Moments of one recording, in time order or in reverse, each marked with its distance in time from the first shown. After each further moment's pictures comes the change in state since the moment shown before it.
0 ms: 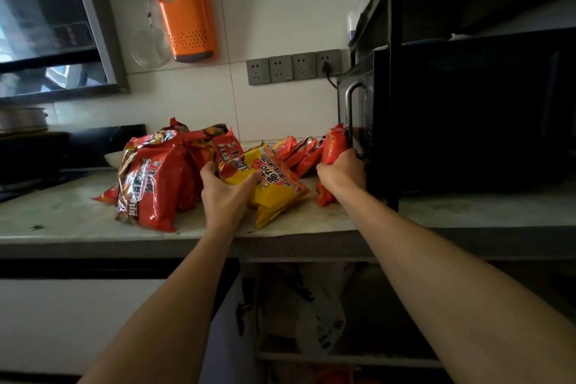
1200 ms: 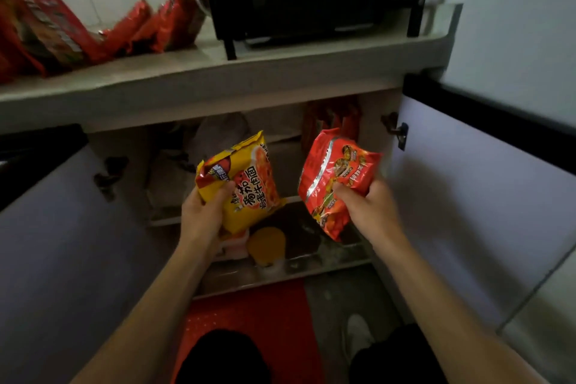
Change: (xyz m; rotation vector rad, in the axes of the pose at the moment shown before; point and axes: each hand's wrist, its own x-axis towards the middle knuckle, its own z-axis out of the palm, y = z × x) left_hand -0.311 -0.075 0.052 -0.375 -0.424 -0.484; right_hand -0.188 0.319 -0.193 0.374 -0.100 0.190
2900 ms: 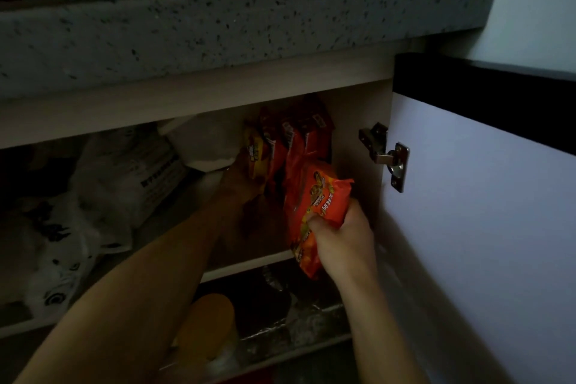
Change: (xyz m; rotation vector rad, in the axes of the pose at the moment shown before) left_hand 0.260 -0.150 0.215 0.656 -0.331 0.172; right_hand 0.181 0.100 -0.006 -0.013 0.132 0.138
